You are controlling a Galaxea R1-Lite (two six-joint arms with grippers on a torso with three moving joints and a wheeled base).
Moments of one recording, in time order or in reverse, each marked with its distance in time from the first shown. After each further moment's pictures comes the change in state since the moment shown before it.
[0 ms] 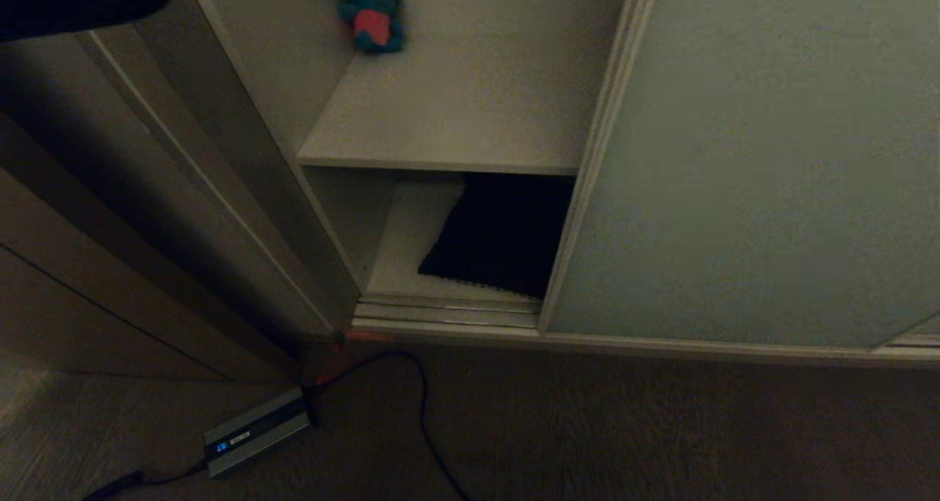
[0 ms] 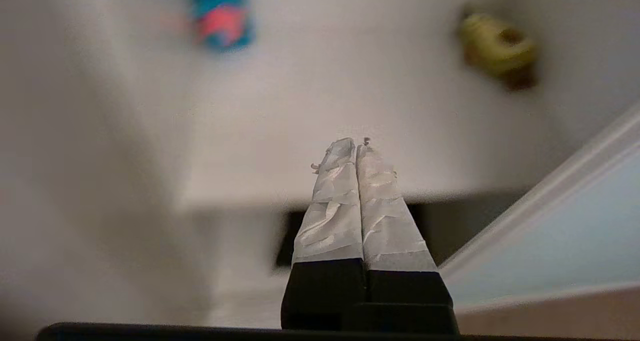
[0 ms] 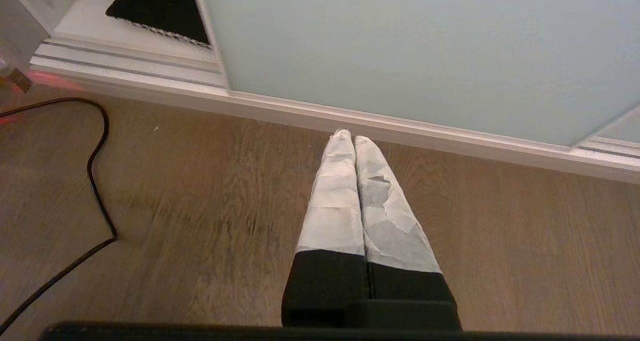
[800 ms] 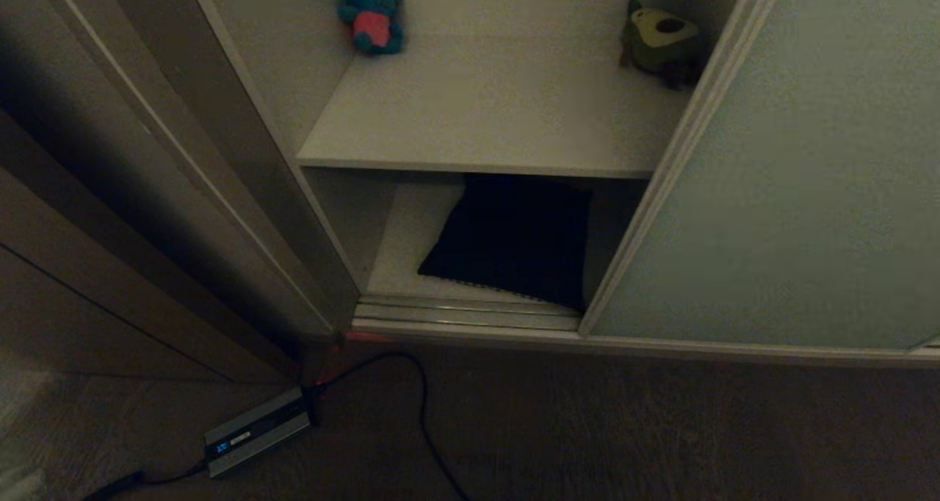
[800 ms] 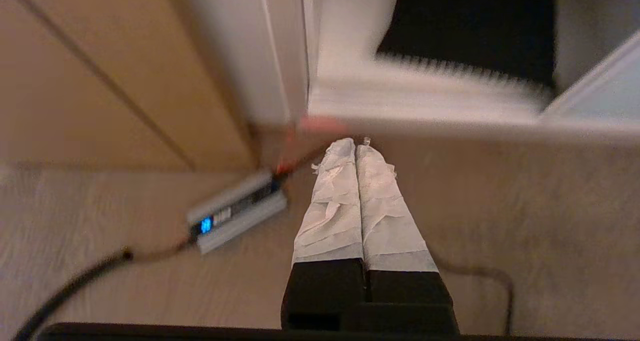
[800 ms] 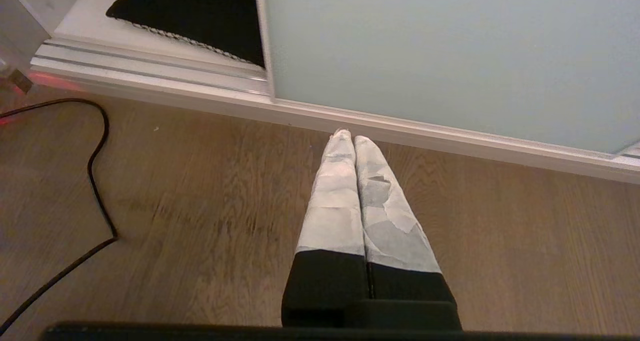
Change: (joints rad) left arm 0.341 -0.938 1.169 0.053 -0.116 0.065; right arm 0.000 0.000 0.000 0.000 0.000 0.000
